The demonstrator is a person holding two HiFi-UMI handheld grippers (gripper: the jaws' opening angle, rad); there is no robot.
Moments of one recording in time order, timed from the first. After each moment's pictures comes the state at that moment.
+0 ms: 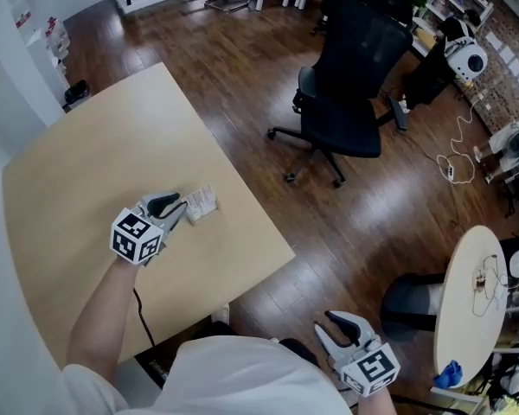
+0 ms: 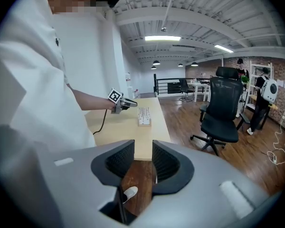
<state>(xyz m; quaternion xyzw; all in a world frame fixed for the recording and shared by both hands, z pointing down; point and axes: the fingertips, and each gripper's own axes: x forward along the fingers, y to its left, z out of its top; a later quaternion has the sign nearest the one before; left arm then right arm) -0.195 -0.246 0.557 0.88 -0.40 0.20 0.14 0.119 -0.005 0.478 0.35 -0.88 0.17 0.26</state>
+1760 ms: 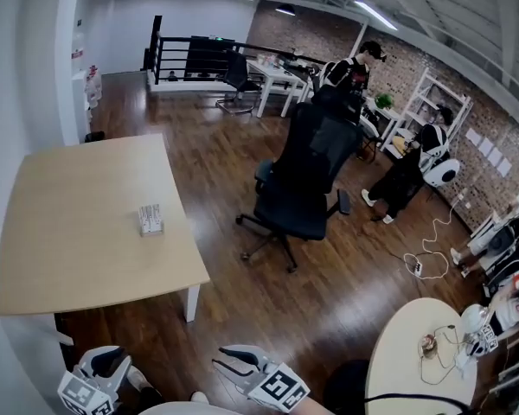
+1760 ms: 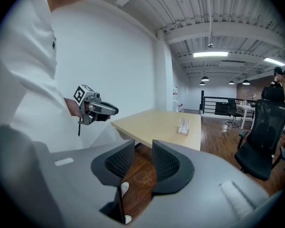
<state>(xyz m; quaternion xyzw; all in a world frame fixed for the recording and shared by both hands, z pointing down) 0.051 0.230 0.433 0.80 -0.58 0.08 0.15 0.227 0.158 0.457 0.07 -0.97 0.03 0.22</state>
